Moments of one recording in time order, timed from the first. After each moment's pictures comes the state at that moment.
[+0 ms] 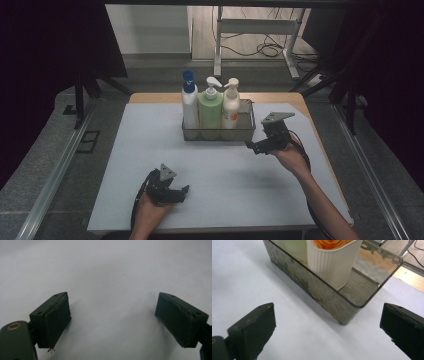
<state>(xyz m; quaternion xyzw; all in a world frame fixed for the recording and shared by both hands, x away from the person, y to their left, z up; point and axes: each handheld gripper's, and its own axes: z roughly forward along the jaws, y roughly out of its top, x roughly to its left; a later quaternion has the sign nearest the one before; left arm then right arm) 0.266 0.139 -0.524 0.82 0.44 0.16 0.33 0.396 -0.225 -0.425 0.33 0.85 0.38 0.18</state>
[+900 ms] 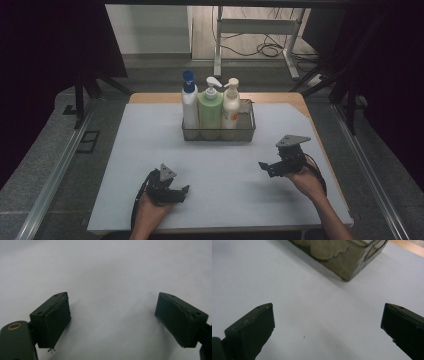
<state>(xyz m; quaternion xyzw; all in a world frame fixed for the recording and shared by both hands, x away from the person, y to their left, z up) 0.265 0.138 -0.524 0.82 0.44 0.16 0.33 0.343 -0.267 -0.460 0.34 0.85 0.36 0.18</state>
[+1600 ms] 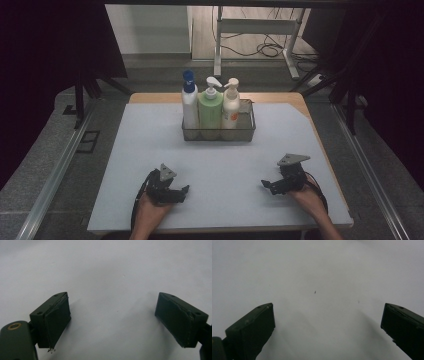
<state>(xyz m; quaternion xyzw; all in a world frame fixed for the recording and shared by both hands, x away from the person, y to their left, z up) 0.265 0.138 -0.524 0.82 0.44 0.16 0.33 0.317 -0.281 -0.515 0.36 0.86 0.34 0.15</state>
